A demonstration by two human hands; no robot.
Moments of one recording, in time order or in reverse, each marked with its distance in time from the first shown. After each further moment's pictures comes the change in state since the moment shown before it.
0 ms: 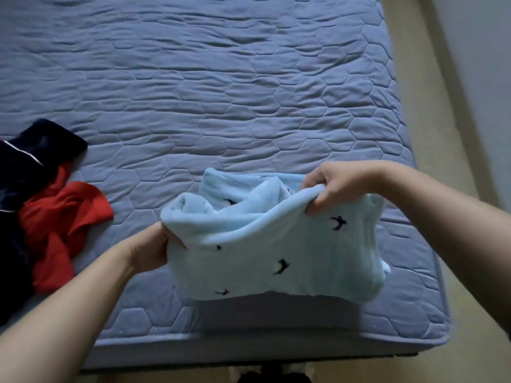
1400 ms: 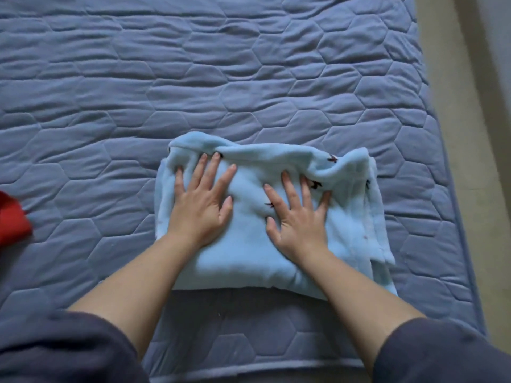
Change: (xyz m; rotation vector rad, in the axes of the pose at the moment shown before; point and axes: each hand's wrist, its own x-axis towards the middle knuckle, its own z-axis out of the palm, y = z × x) left_hand 0.188 -0.042 0.032 1.669 0.525 0.483; right_hand 0.137 0.107 0.151 -0.456 0.825 0.237
